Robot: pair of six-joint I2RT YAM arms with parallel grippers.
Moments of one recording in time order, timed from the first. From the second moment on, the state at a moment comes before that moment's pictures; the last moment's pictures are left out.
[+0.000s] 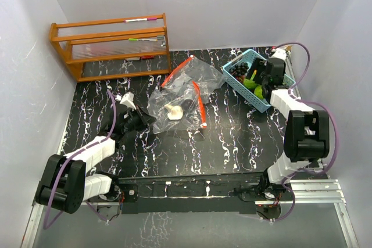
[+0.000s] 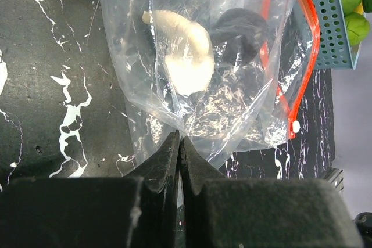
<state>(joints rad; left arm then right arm) -0.27 1.19 0.38 0.30 0.32 -0.70 -0.04 1.68 1.07 0.18 0.05 0.28</state>
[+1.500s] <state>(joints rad) -0.27 1.20 0.41 0.31 0.32 -0.70 0.53 1.82 0.89 0.46 -0.32 0.29</state>
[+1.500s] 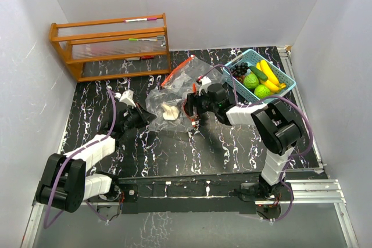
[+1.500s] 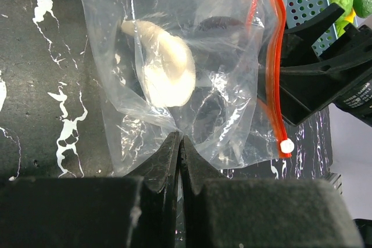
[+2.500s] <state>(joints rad) -0.27 1.18 0.41 0.28 0.31 -0.70 0.58 2.02 1.10 0.47 -0.33 0.16</state>
